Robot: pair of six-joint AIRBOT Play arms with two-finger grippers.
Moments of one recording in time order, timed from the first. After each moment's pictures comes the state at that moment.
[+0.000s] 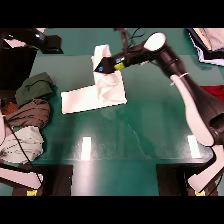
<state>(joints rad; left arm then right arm) -0.06 -1.63 2.10 1.24 -1.44 -1.49 0.47 -1.83 1.96 -0.65 1.13 1.26</state>
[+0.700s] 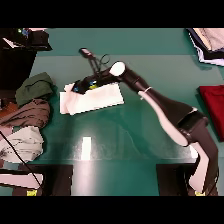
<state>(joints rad) -0.04 -1.55 2.09 1.25 -1.49 -1.46 0.62 -1.98 1.96 -0.61 0.95 1.12</state>
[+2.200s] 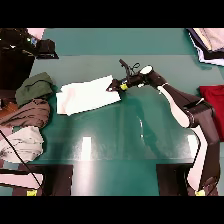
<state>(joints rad) -0.04 -1.55 1.98 1.19 -1.49 -1.46 0.33 -2.12 1.82 -0.43 1.15 1.14</state>
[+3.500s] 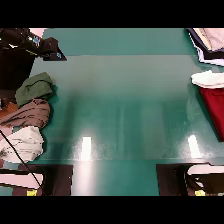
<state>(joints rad) -0.04 -1.55 1.98 1.00 -1.54 -1.47 -0.86 -1.59 1.84 -0.95 1.32 1.27</state>
